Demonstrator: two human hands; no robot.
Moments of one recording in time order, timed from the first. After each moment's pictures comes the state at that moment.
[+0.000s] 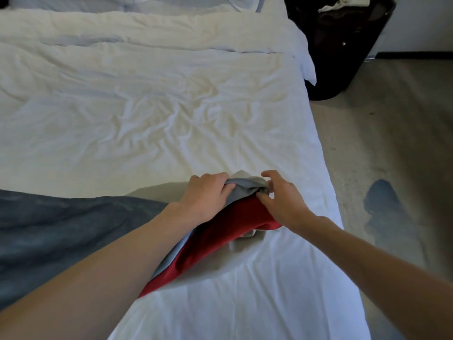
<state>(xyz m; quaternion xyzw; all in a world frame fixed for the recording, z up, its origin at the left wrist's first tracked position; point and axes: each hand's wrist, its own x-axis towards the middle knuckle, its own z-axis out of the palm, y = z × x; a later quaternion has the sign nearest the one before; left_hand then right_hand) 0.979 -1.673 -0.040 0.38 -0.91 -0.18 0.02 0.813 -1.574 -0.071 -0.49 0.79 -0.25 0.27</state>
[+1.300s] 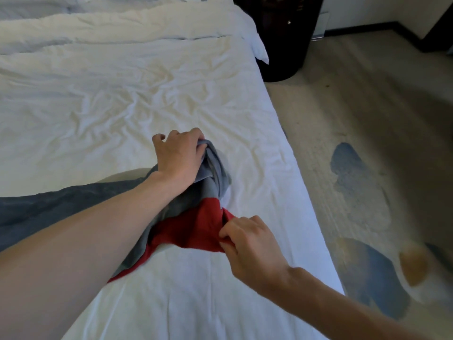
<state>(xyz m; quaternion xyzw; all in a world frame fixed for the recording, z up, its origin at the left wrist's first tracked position) 0.955 -1.614 -0.025 0.41 -0.90 0.00 0.14 0.917 -1.401 -0.050 -0.61 0.73 -0.29 0.13</state>
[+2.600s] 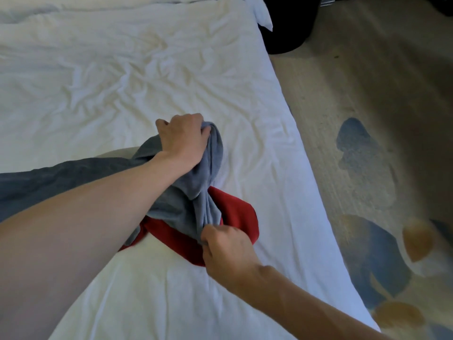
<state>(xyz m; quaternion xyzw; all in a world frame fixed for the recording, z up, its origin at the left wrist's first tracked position) 0.947 -1.597 -0.055 0.43 -0.90 0.02 0.08 0.966 -1.389 -0.092 -0.59 0.73 -0.19 0.29</state>
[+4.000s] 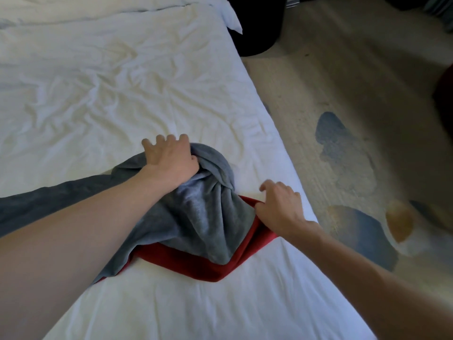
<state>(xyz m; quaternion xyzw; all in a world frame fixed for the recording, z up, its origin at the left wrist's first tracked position) 0.941 -1.586 -0.068 0.40 -0.91 0.04 -0.11 0.846 -1.380 -0.114 -0.33 0.91 -0.11 0.23</state>
